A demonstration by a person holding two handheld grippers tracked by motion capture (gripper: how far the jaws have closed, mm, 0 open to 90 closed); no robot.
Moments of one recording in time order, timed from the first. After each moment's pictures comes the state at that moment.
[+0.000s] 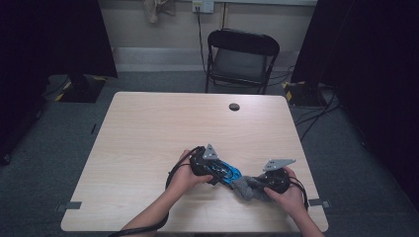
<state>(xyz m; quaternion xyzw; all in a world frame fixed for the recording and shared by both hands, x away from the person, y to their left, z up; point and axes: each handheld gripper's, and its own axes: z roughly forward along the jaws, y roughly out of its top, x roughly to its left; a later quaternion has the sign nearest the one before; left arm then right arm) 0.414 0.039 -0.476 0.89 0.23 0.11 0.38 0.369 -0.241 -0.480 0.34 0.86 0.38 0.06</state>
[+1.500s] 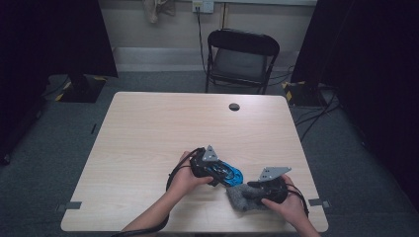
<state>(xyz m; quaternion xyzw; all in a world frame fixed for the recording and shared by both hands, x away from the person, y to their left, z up) 0.410 0.039 -0.478 0.88 0.22 0.11 0.39 0.343 -0.224 -0.476 0.27 0.88 0.38 0.06</state>
